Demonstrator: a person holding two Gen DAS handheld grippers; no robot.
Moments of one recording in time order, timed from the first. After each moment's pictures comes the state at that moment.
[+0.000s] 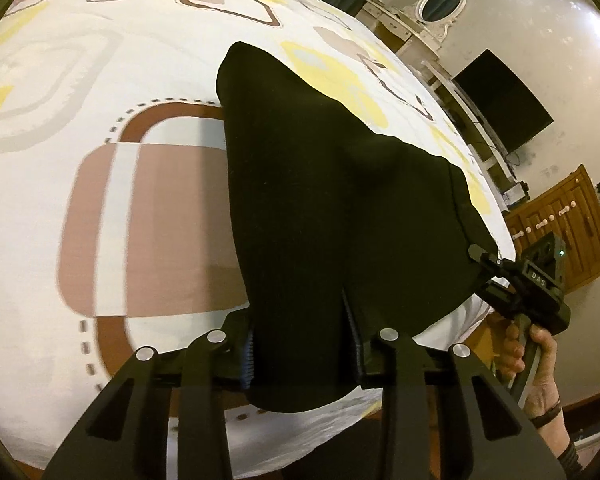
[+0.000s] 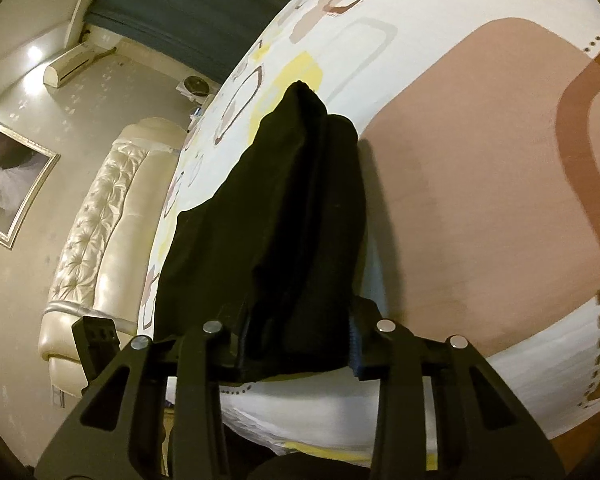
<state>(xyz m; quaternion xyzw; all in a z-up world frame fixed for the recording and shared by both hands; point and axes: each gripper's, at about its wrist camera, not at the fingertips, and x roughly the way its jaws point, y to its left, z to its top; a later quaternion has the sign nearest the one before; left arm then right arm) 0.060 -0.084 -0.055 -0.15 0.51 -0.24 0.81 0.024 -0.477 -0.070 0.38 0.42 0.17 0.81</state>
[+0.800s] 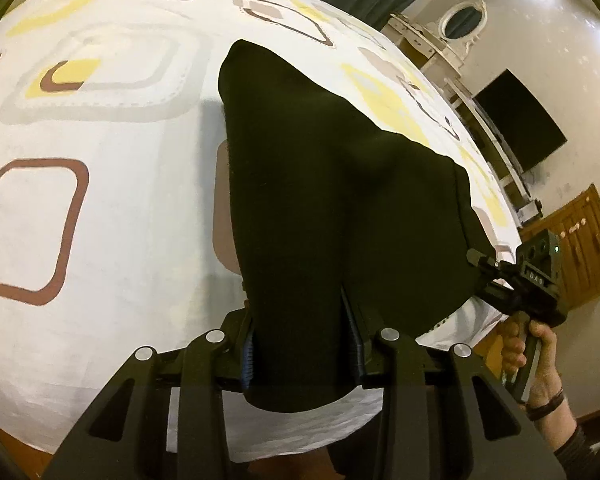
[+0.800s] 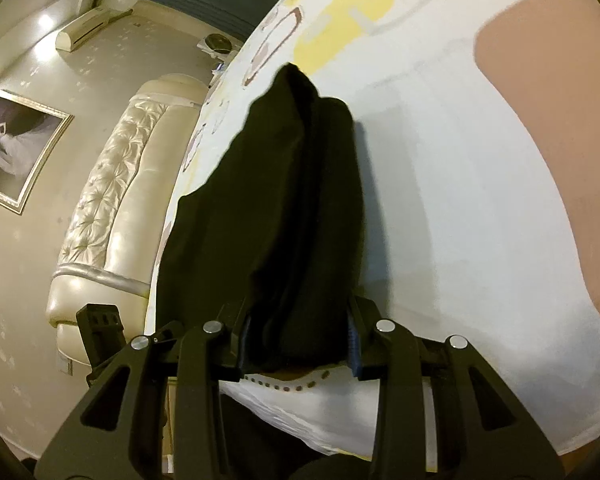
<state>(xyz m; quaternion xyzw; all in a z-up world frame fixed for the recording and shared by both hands) 0.037 -0.010 -0.052 -0.16 0.50 -0.20 0.82 0.039 -0.396 -0.086 0.36 0.46 0.23 0.77</state>
